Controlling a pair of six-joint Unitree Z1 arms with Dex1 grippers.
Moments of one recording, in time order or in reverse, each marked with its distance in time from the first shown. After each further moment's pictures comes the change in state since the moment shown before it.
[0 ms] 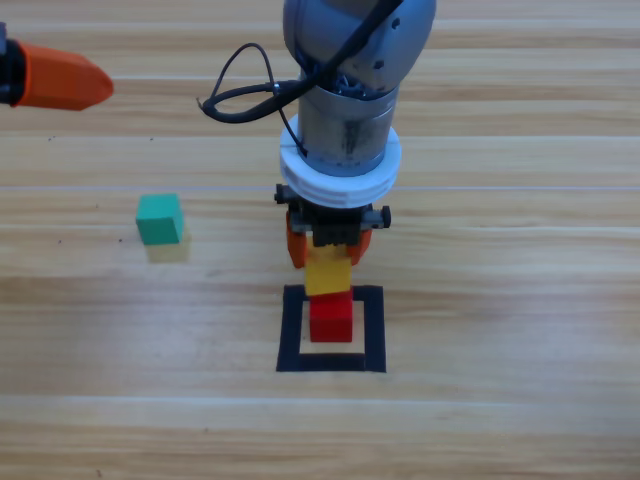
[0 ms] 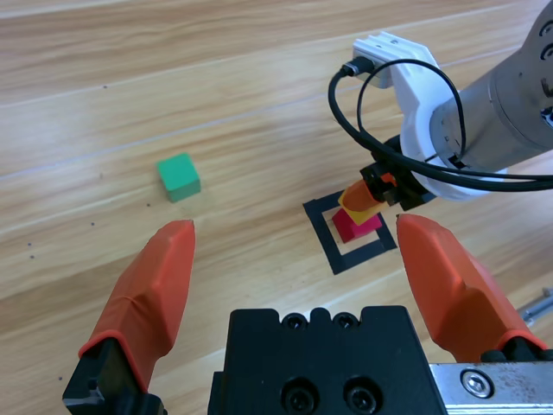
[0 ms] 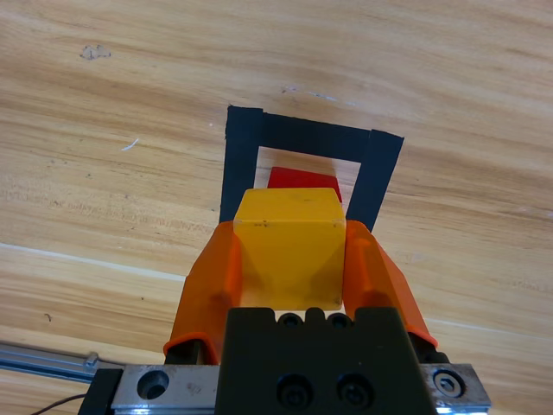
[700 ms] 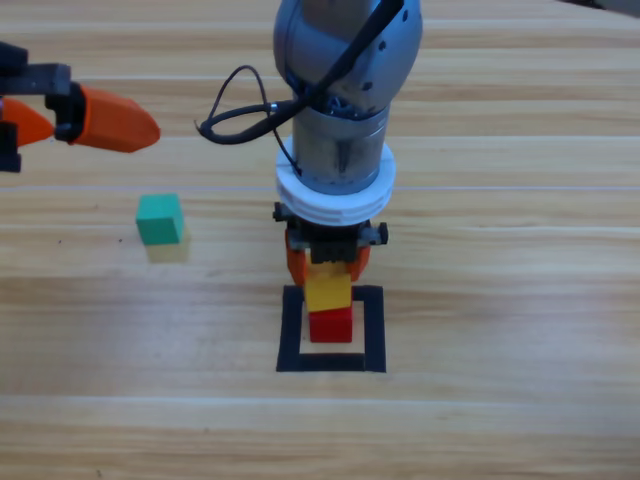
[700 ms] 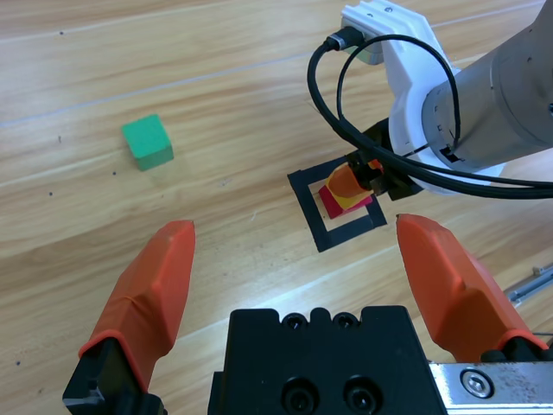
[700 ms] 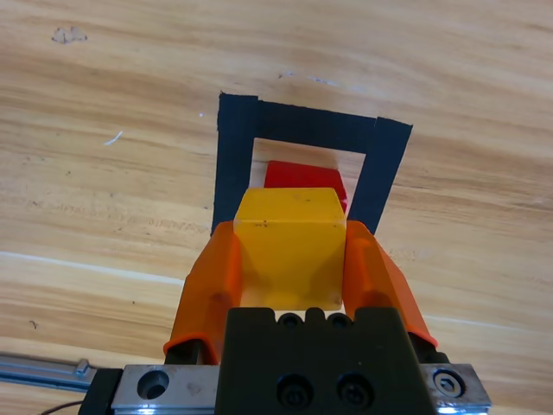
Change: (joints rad) arm 0 0.016 0.088 0.001 0.000 -0.075 -0.053; arm 1 0.012 0.027 -0.001 0.011 0.000 0.020
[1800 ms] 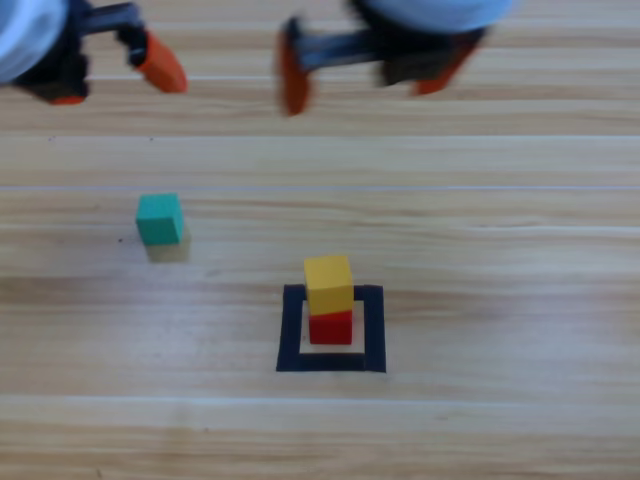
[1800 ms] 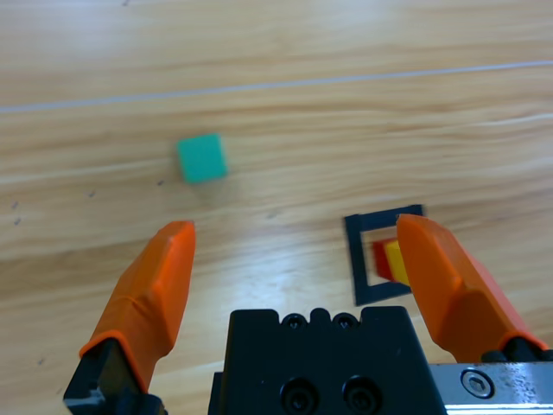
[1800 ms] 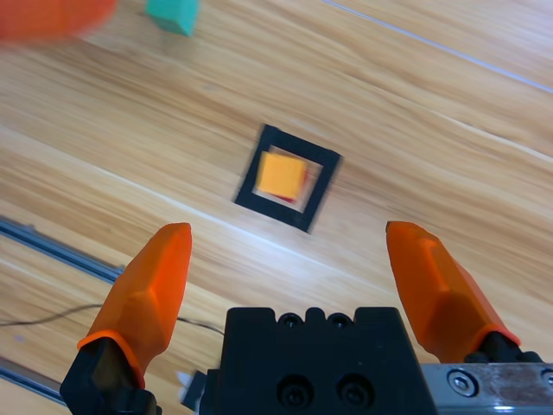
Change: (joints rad) arm 0 0.248 0.327 -0.317 0.177 -0.103 -0.005; arm 1 0.112 -0.400 0.037 0.031 -0.218 -0.172
